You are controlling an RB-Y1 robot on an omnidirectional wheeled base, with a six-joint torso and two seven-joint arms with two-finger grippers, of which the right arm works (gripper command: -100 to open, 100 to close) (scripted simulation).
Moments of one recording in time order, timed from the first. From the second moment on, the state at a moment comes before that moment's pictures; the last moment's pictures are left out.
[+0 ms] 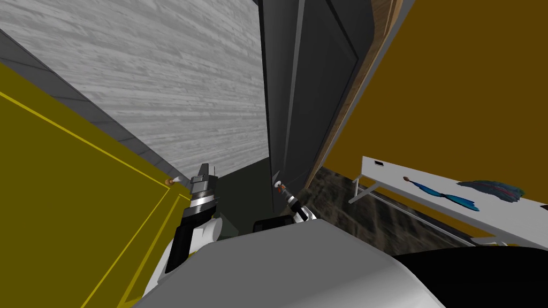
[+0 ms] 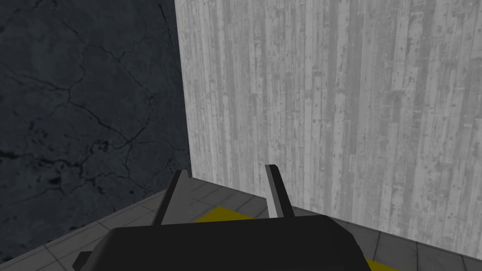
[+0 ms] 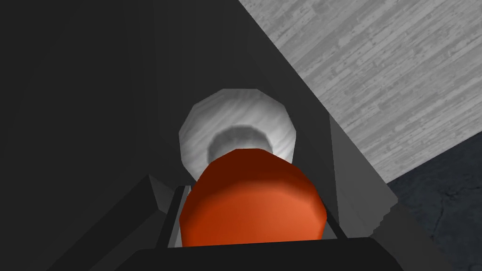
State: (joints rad) arm 0.02 -0.08 0.18 -0.84 0.33 -0.85 0.50
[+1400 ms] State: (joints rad) arm 0.03 -0.08 0.16 -0.86 0.26 -0.85 0.37
